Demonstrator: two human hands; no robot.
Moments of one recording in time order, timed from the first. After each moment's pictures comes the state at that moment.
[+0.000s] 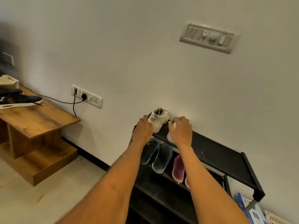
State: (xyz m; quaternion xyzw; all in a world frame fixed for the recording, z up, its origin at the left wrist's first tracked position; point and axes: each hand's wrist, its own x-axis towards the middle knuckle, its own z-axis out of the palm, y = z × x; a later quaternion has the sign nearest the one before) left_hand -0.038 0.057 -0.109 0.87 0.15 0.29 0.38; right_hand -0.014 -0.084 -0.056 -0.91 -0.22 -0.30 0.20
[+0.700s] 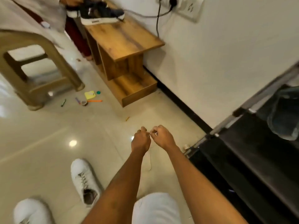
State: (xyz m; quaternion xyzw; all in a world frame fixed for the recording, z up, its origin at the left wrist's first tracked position) left_hand -0.187 0.250 -0.502 0.79 0.49 0.04 0.36; right_hand -0.100 0.192 -0.466 -0.85 -0.42 0.26 0.20
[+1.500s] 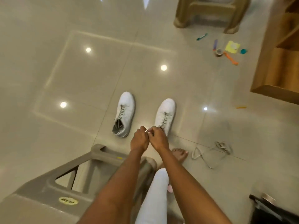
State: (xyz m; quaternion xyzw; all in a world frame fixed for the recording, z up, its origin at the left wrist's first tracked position) left_hand -0.501 0.208 -0.576 0.40 0.84 0.03 0.37; right_hand -0.414 0.243 -0.566 -0.59 -0.61 0.53 0.01
